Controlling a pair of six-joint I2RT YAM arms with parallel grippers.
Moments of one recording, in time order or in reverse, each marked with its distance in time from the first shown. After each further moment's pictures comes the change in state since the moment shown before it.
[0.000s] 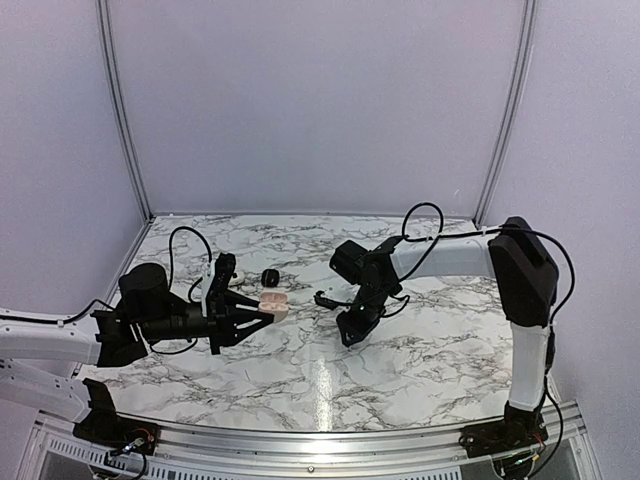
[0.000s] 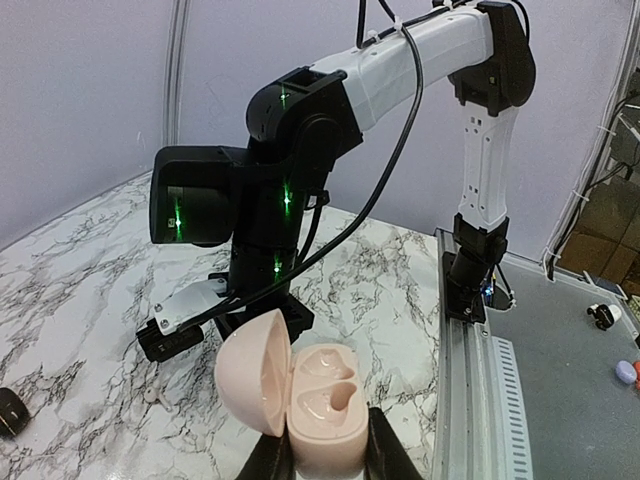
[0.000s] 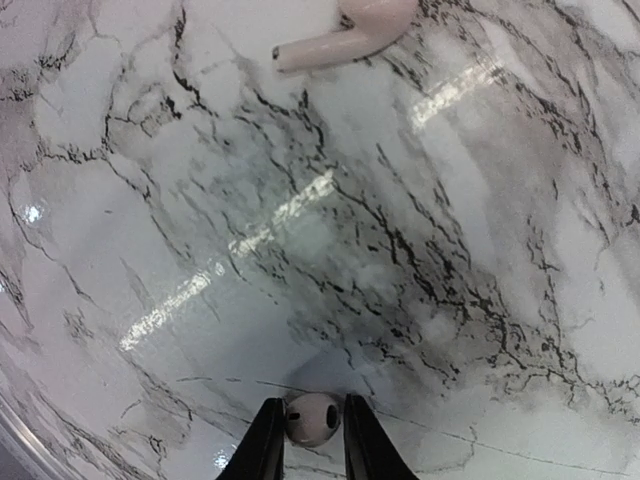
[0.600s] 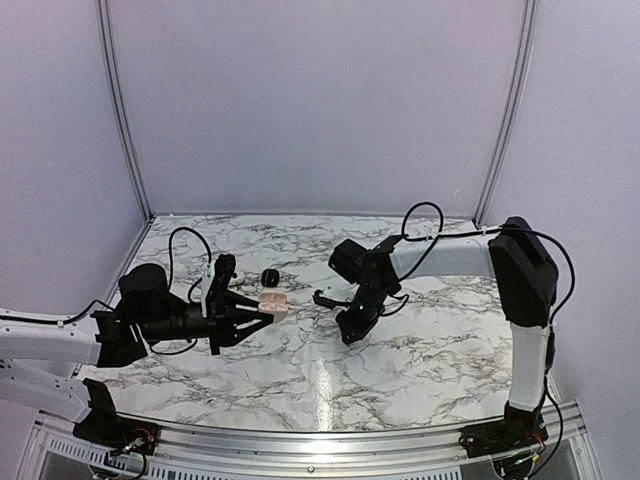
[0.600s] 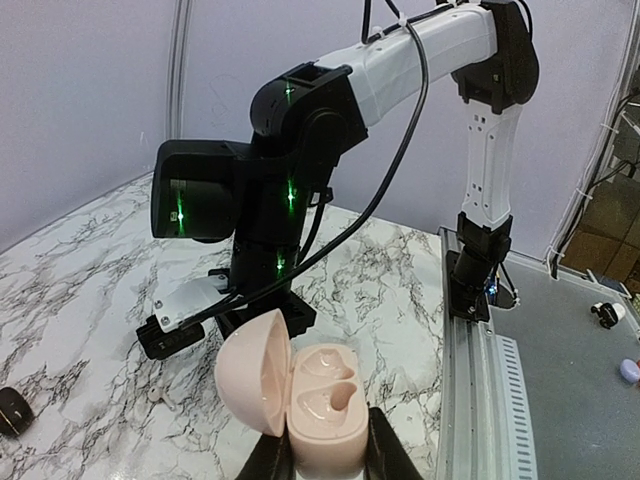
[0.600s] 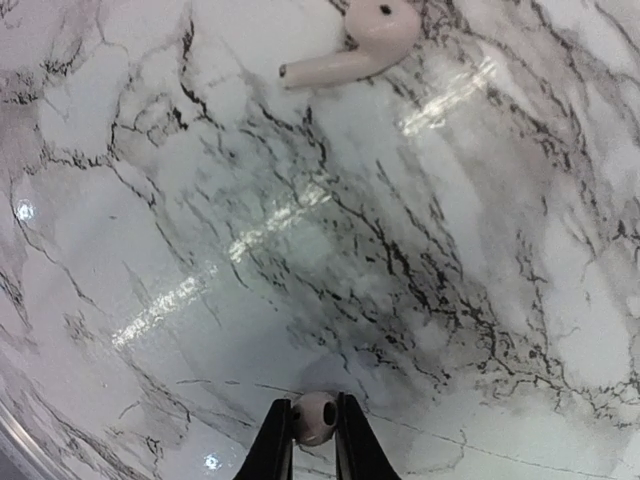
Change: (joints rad) left arm 0.000 -0.002 -0.005 0.001 -0.006 0.004; right arm 0.003 0.002 0.011 -0.005 0.012 -0.023
